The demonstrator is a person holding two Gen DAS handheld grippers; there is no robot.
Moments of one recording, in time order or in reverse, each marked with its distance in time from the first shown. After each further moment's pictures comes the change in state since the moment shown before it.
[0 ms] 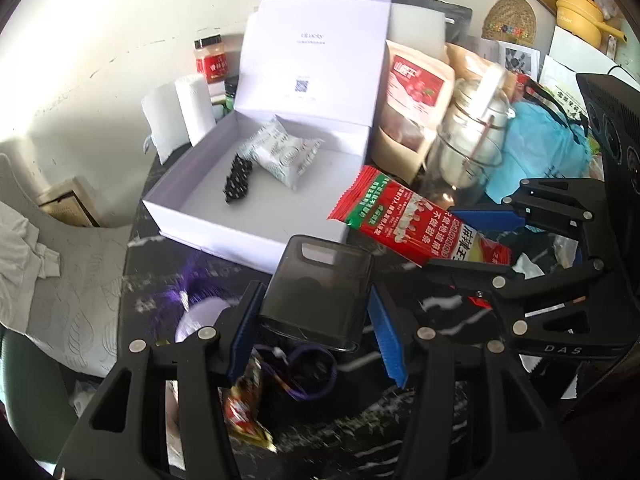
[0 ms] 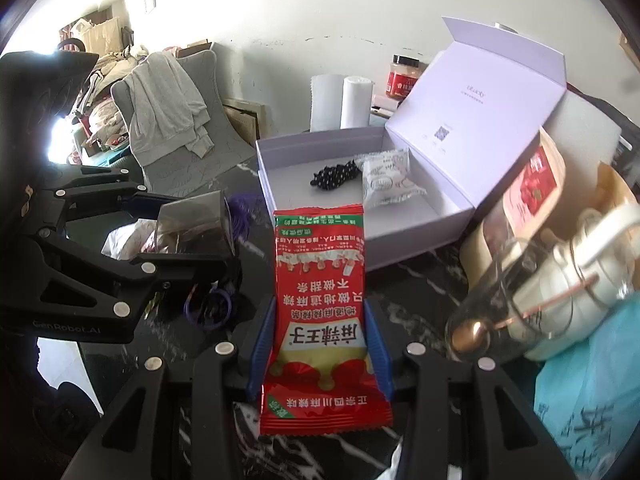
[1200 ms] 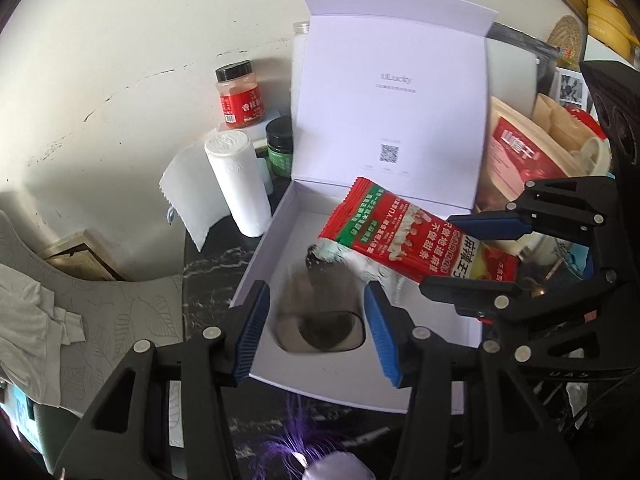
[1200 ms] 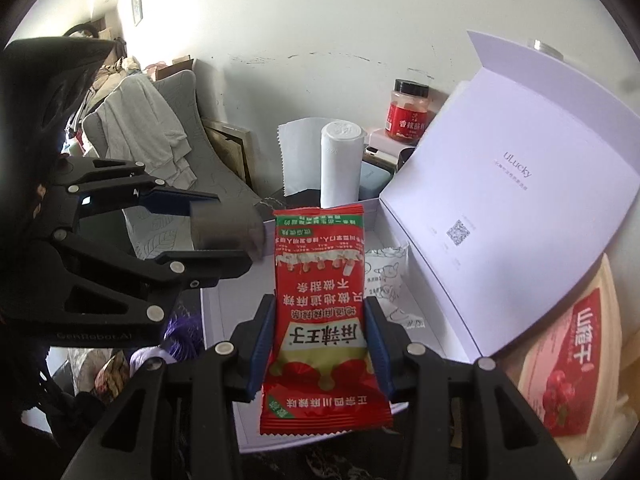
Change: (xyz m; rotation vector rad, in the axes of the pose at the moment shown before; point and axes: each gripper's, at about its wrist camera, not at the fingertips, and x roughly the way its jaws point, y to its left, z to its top) left arm 0.077 0.115 0.147 0.056 0.001 0.061; right arm 0.089 -0.050 0.140 0.012 -0.010 0.023
